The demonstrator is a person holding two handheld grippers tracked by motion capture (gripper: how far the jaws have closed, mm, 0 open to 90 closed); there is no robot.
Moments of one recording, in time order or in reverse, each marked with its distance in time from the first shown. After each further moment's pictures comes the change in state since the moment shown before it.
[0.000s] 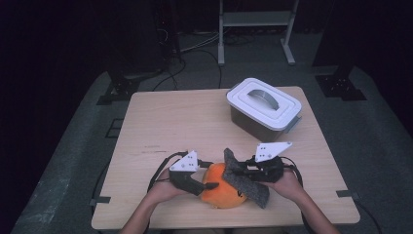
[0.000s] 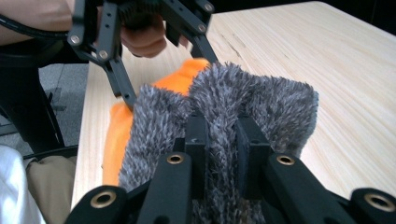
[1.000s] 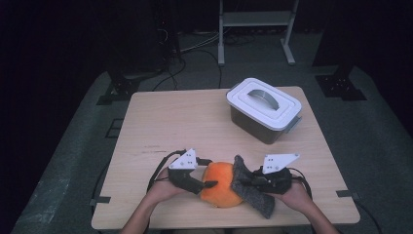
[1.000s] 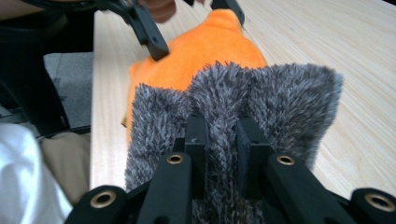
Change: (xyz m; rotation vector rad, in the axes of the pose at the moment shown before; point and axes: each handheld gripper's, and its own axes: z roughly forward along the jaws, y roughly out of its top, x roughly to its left) left arm 0.004 0.000 -0.005 -0.006 0.041 -0.032; right arm 0.016 -0.025 -0.010 0.035 -0.014 0.019
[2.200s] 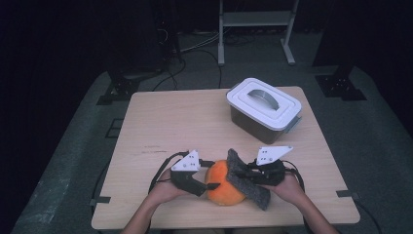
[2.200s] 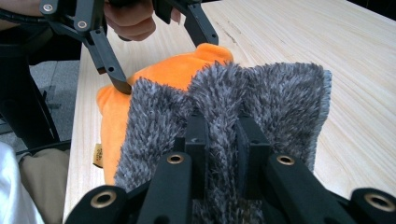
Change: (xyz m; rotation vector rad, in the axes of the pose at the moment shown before) left arm -0.010 0.006 0.006 0.008 -0.024 0.011; right arm -0.013 0.014 0.012 -0.014 -0.006 -0.006
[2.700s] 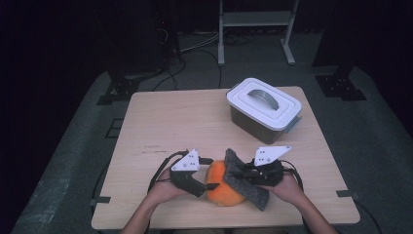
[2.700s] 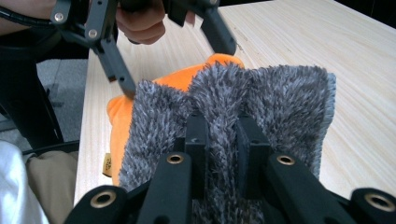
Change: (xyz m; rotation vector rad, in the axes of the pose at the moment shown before) left arm 0.002 0.002 -0.004 -0.002 0.037 0.001; right arm 0.006 0.008 0.000 -0.008 0.012 -0.015
